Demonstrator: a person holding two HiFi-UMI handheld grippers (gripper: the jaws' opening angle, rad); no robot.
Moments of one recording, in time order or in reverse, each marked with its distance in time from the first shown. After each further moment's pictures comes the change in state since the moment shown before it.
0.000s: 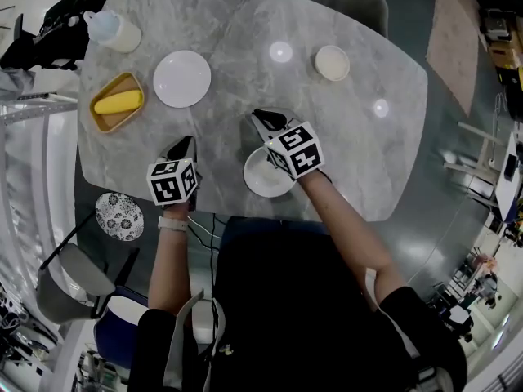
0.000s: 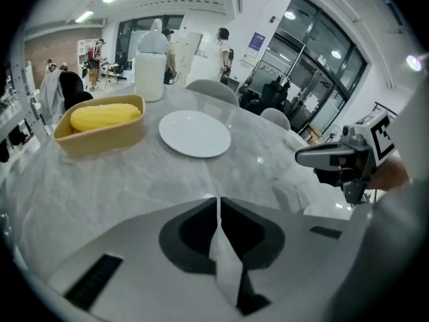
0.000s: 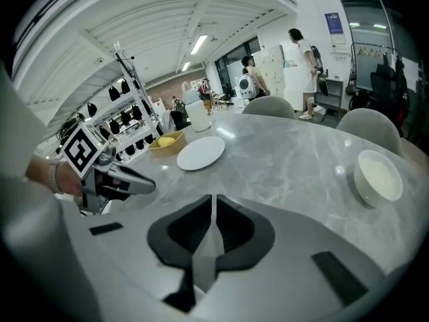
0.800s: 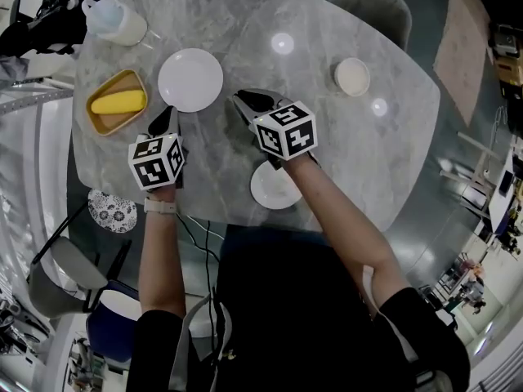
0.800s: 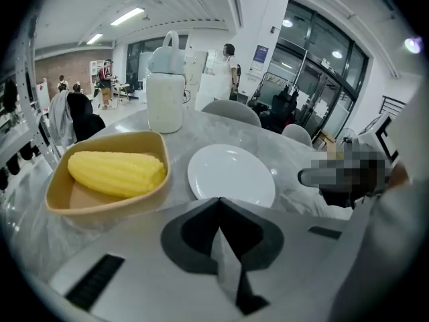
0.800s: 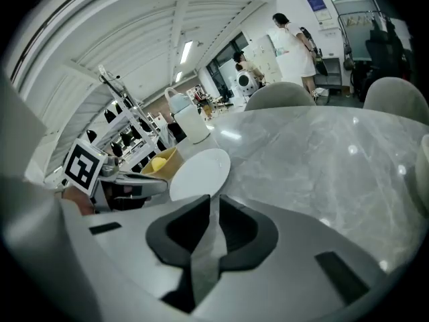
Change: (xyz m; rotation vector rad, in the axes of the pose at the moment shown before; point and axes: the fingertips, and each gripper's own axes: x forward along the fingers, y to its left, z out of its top) left arm 0.027 0.070 0.086 0.020 -0.136 0.116; right arm 0.084 -0.003 0.055 0.157 -0.036 0.116
